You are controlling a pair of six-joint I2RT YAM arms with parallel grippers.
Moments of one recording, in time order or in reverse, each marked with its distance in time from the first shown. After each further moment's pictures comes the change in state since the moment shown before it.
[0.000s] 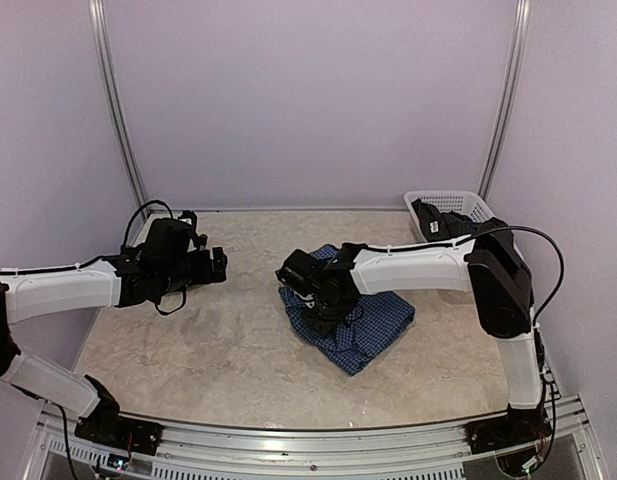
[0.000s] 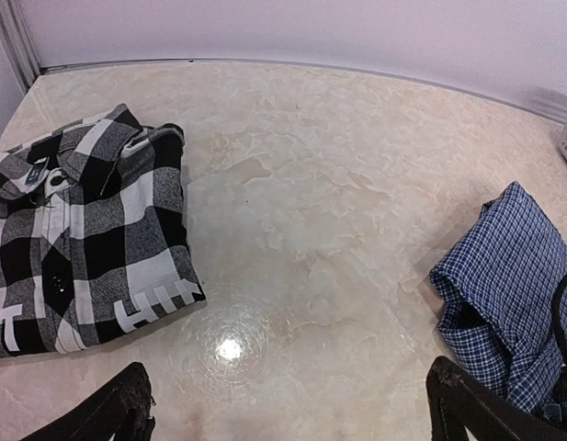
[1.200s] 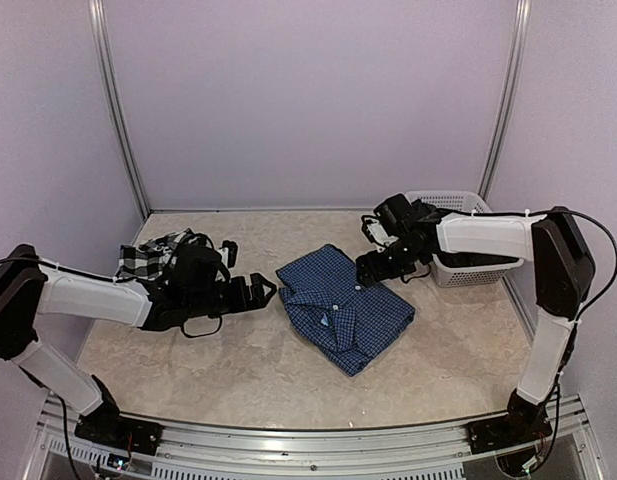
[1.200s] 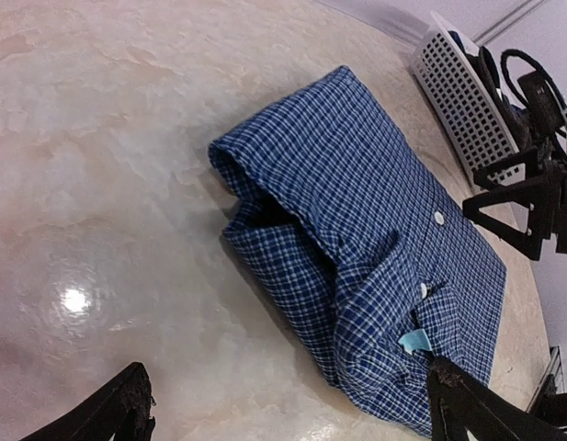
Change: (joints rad) left arm -0.129 0.142 -0.099 0.294 0.322 -0.245; right arm -0.411 -0.280 -0.303 0.280 -0.291 -0.004
